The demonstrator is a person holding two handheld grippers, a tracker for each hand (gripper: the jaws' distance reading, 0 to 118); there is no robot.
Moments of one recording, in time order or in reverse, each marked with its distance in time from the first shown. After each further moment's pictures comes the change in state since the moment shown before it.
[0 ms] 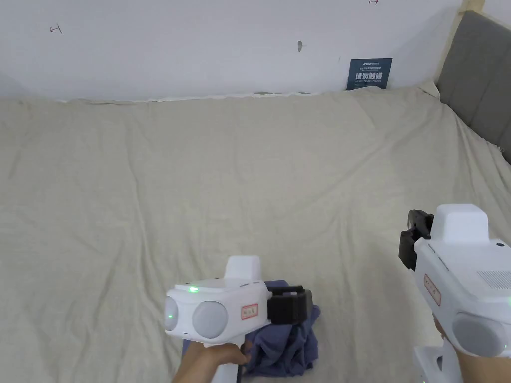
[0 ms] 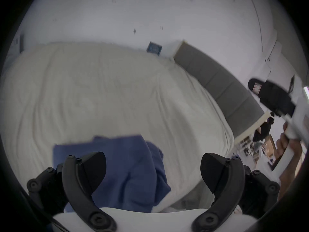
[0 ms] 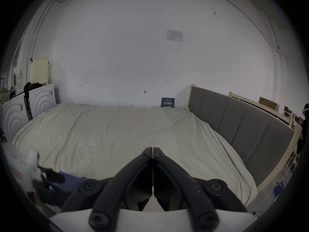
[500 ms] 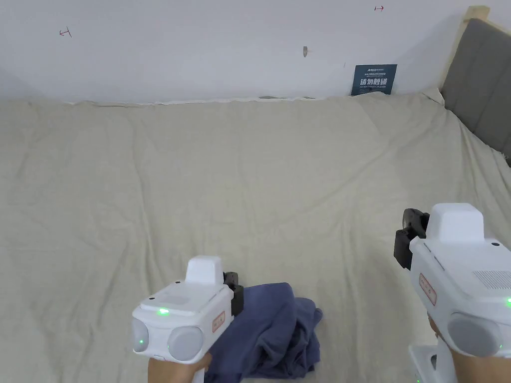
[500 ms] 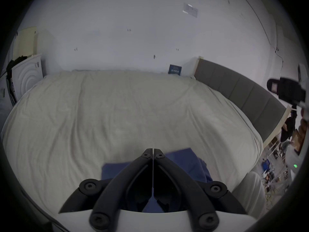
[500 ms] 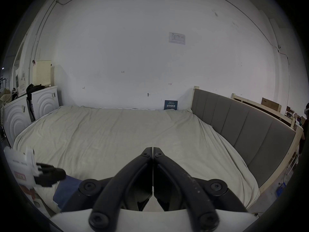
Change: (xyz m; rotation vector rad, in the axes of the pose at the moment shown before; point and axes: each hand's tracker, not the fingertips) left arm -0.033 -0.023 0.007 0.142 0.246 -0.103; right arm -0.008 0.006 0.004 0.022 0.025 -0.003
